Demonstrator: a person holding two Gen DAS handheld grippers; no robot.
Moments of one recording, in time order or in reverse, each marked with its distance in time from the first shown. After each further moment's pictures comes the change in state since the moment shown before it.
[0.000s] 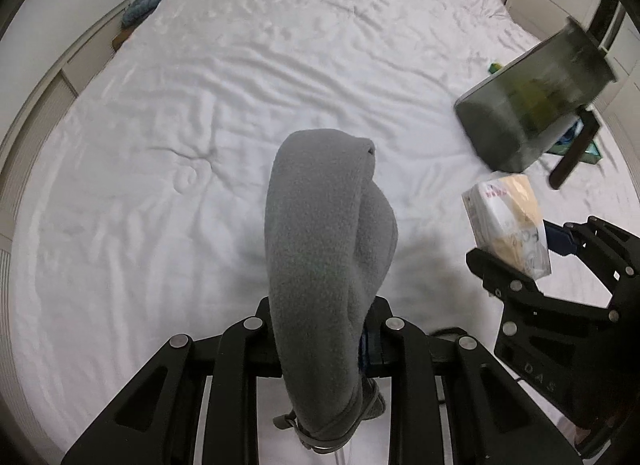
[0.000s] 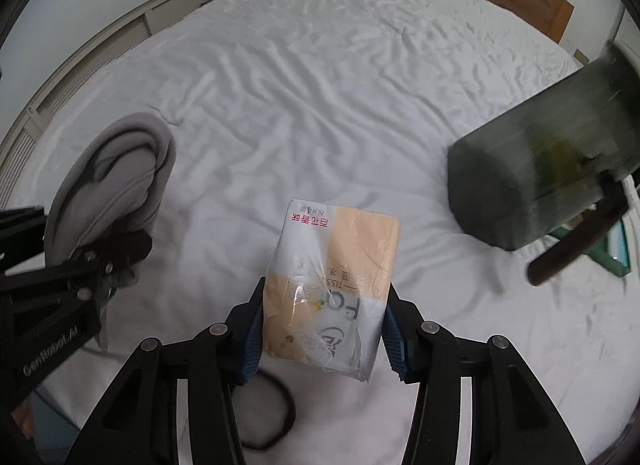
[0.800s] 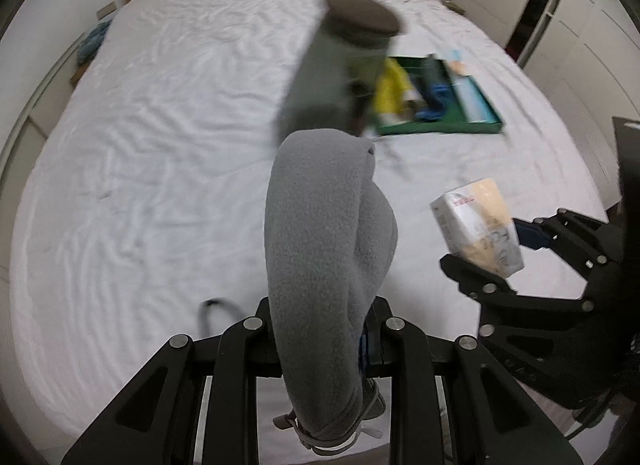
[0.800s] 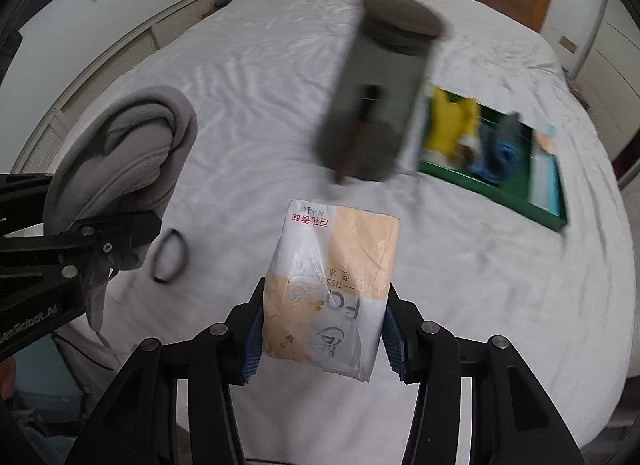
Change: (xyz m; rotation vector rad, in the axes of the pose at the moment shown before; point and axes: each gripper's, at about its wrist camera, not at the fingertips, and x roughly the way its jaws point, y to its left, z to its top) left arm -0.087 -0.246 0.002 0.109 0.013 -0.080; right arm -0.164 -0.205 -0.101 0.012 0.003 0.050
